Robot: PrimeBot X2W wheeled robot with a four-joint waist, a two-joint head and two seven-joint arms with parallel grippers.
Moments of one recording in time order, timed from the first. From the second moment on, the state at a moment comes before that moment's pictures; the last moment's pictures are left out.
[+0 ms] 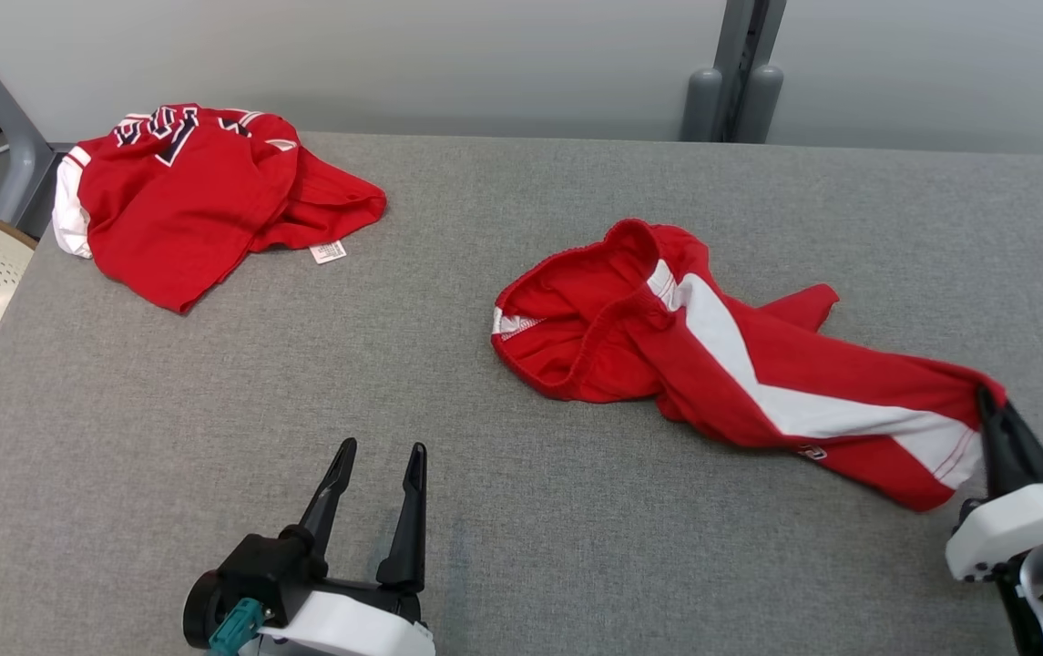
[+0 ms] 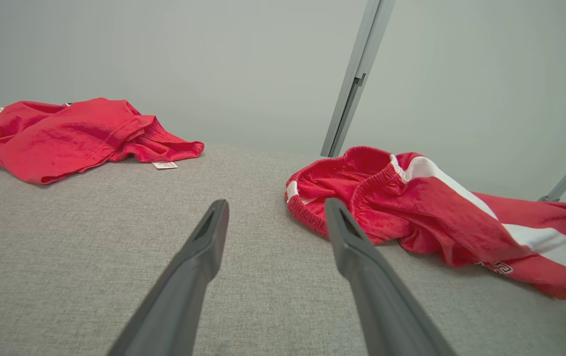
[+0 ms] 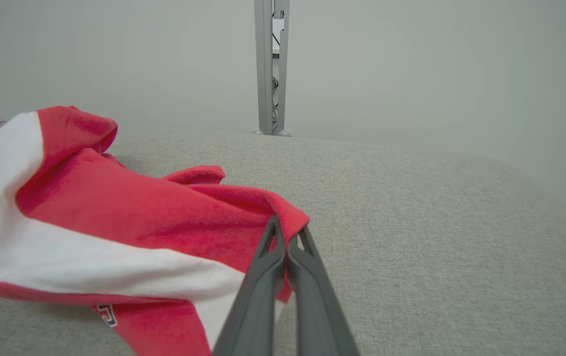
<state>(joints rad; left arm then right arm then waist) -0.03 0.05 -0.31 0.16 -0.34 0.07 -0.26 -0.24 -0.17 -0.08 0.52 0.12 0.13 -0.23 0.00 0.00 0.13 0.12</state>
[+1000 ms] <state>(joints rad) -0.05 0.05 -0.30 0.16 -0.35 0.07 -0.26 -0.33 -0.16 -0.22 0.58 -0.01 0.13 -0.26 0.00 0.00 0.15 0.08</state>
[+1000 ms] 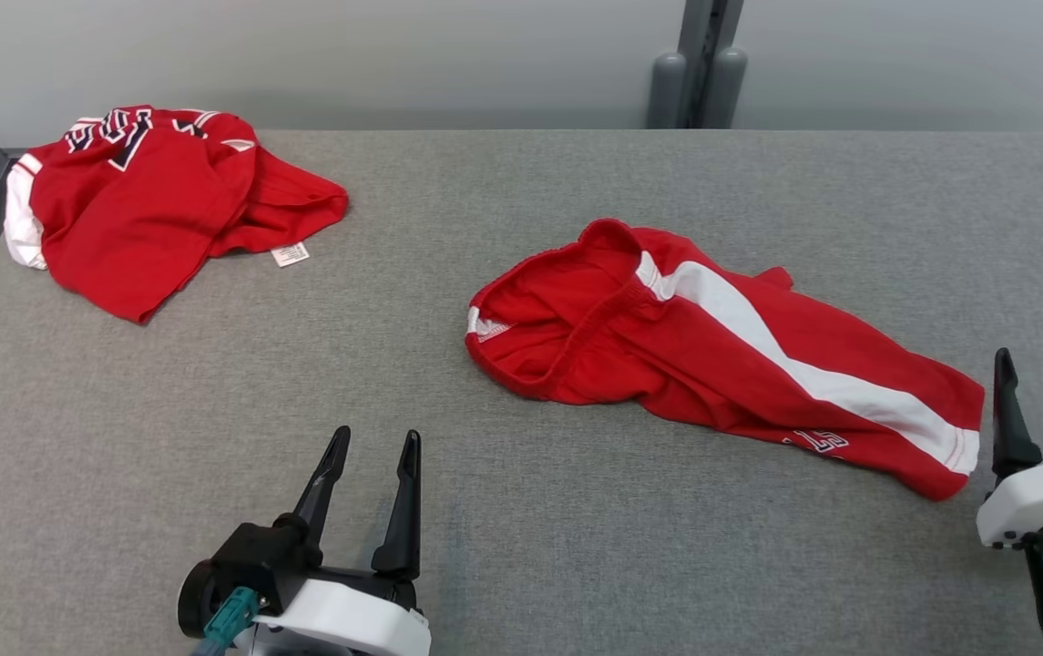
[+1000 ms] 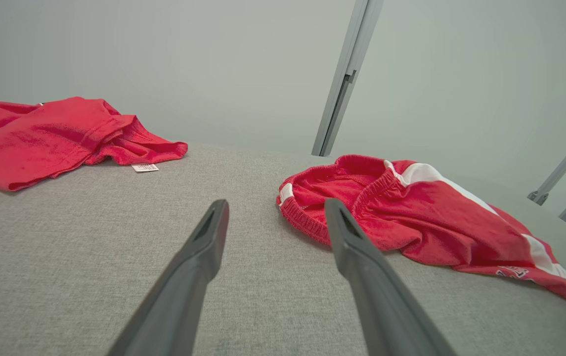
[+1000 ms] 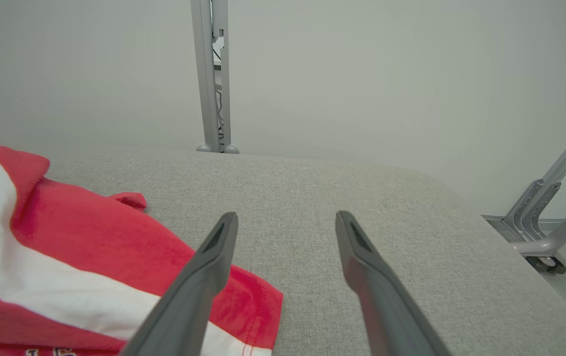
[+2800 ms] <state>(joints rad) -0.67 0.05 -0.56 0.79 -0.43 -0.12 -0.23 -0.20 -0.05 -0.12 0.29 0.07 0.13 -0.26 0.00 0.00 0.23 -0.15</state>
